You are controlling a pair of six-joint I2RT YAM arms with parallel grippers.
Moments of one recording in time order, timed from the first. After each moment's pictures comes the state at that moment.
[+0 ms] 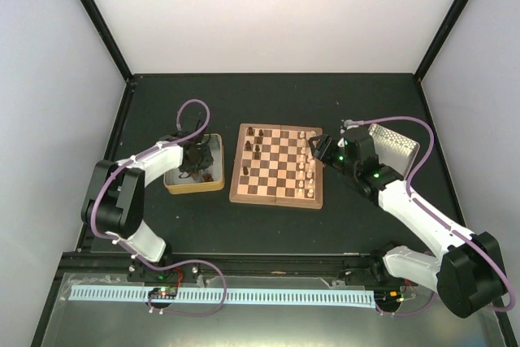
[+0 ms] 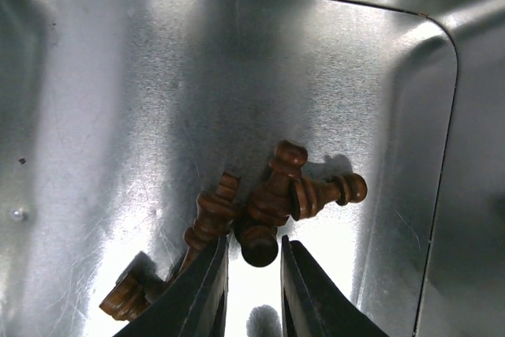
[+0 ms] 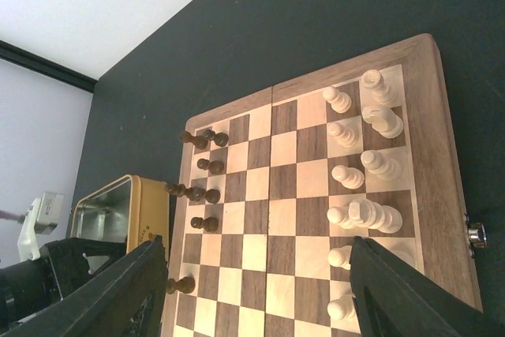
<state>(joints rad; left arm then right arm) -0.26 1.60 0.90 -0.47 -0.12 -0.53 0.46 1.11 0.69 -0.11 -0.09 0.82</state>
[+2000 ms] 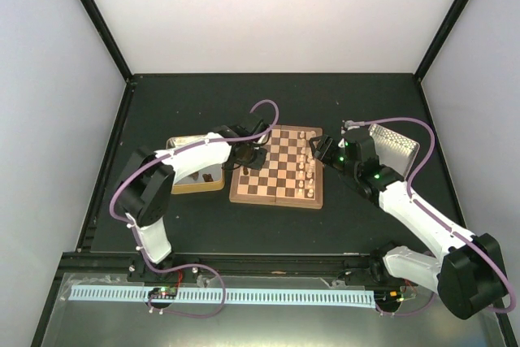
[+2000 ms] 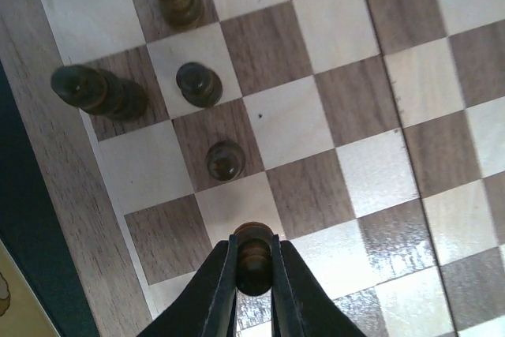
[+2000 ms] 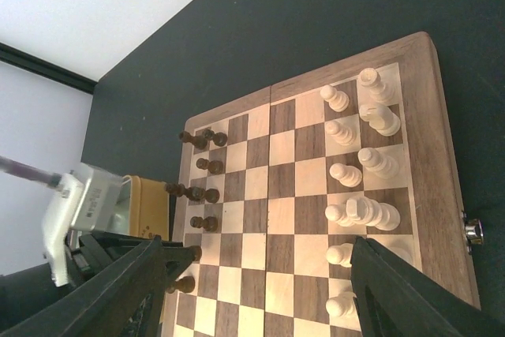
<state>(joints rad) -0.68 1.78 1.24 -0.59 -0.07 -0.33 0.46 1.10 0.68 -0.11 -0.08 0.83</state>
